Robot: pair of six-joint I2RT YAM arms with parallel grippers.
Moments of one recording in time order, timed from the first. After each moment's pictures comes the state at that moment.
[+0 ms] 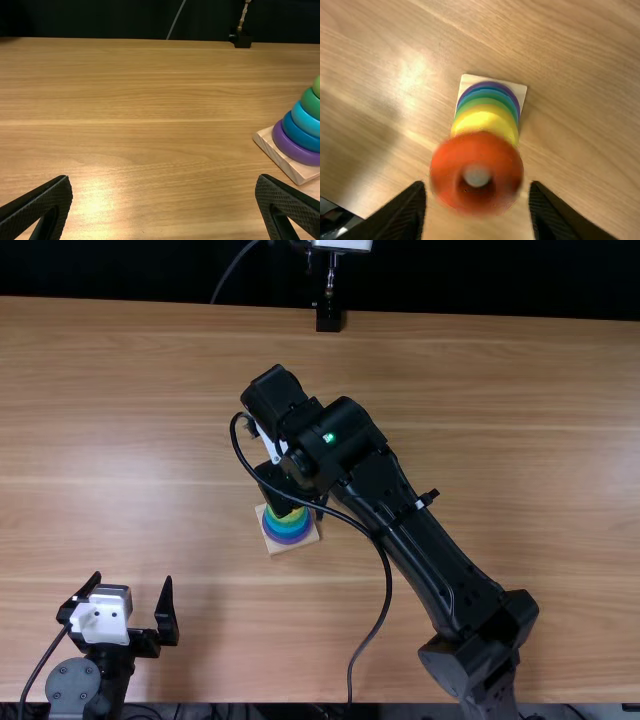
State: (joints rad) left arm -0.02 0.01 0.10 -0.37 0.06 -0.06; right arm 0.69 2.15 2.32 -1.47 -0.04 0.14
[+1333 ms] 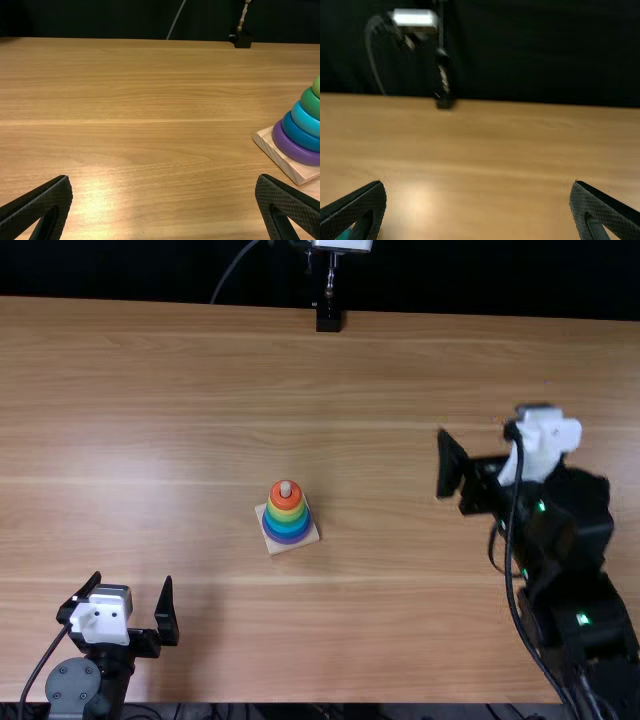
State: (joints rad) left arm -0.02 0.01 0.10 -0.37 0.06 -0.06; right arm 0.14 1.01 0.96 -0.27 -0.01 0.00
